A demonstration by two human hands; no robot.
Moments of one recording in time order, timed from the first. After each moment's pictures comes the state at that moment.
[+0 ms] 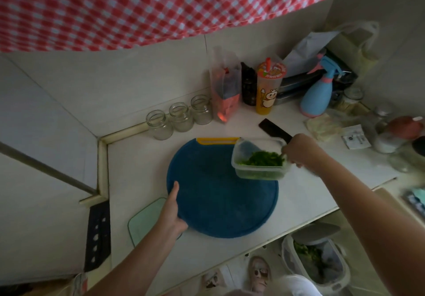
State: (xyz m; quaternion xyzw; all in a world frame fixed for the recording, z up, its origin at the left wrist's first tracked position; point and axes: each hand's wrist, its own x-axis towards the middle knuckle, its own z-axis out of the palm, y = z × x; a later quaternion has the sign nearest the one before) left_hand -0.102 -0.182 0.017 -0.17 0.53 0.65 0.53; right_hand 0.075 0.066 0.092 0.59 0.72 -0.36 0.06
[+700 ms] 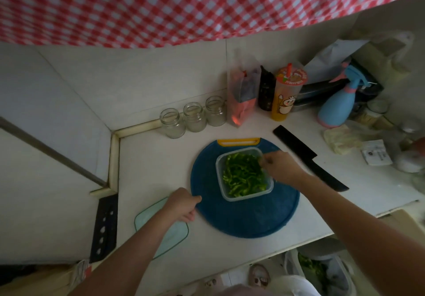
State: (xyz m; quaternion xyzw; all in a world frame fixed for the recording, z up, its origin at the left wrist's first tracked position) left_hand -0.139 -0.168 0.009 0.13 0.87 0.18 0.45; right_hand 0.031 0.045 0.045 0.44 0.83 -0.35 0.05
